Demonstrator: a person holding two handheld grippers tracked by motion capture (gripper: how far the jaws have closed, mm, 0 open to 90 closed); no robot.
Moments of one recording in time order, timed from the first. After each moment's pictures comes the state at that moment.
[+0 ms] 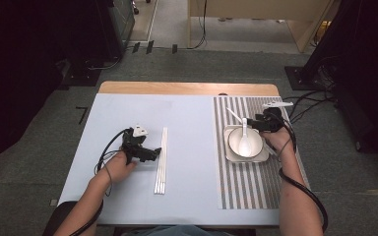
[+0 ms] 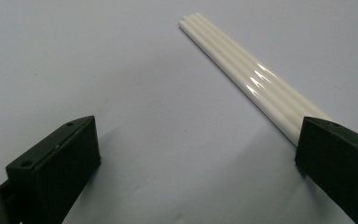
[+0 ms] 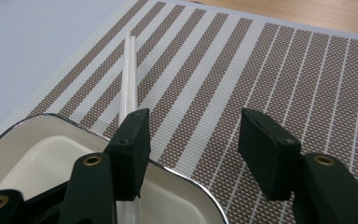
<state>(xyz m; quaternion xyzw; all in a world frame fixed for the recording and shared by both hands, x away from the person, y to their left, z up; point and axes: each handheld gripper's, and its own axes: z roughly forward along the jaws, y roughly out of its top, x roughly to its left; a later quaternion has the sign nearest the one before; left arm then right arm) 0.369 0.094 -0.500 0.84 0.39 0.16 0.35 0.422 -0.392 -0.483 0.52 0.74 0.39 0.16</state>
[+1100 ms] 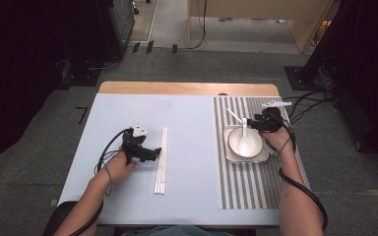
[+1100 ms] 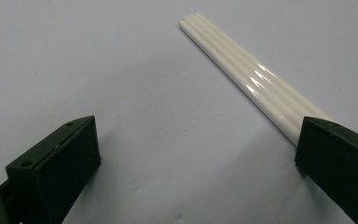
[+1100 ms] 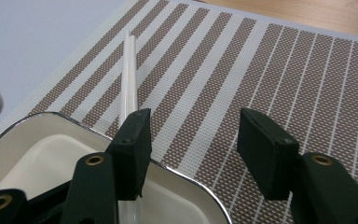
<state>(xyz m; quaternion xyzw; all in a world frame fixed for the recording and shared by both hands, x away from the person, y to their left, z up) 0.369 0.094 -0.500 0.84 0.39 0.16 0.35 0.422 -0.389 -0.482 0.52 0.75 0.38 0.17</state>
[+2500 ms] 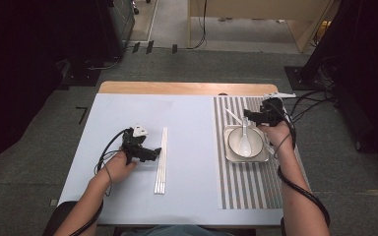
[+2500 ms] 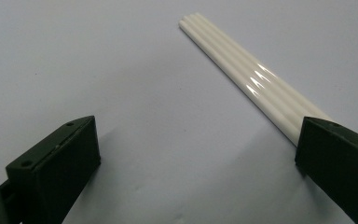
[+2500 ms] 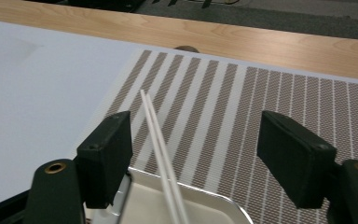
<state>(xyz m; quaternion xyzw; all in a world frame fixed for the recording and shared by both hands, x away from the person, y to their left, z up) 0.369 0.094 -0.500 0.84 0.39 0.16 0.34 0.406 -0.359 -0.420 0.58 0.70 0.37 0.20</state>
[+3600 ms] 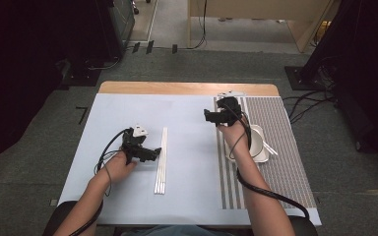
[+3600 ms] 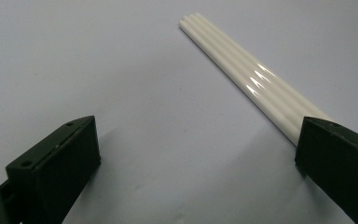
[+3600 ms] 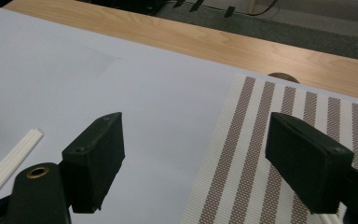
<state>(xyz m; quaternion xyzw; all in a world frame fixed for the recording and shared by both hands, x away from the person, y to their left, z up) 0.369 0.094 -0.500 0.84 0.39 0.16 0.34 0.414 -0.228 -0.416 0.54 0.72 0.37 0.22</state>
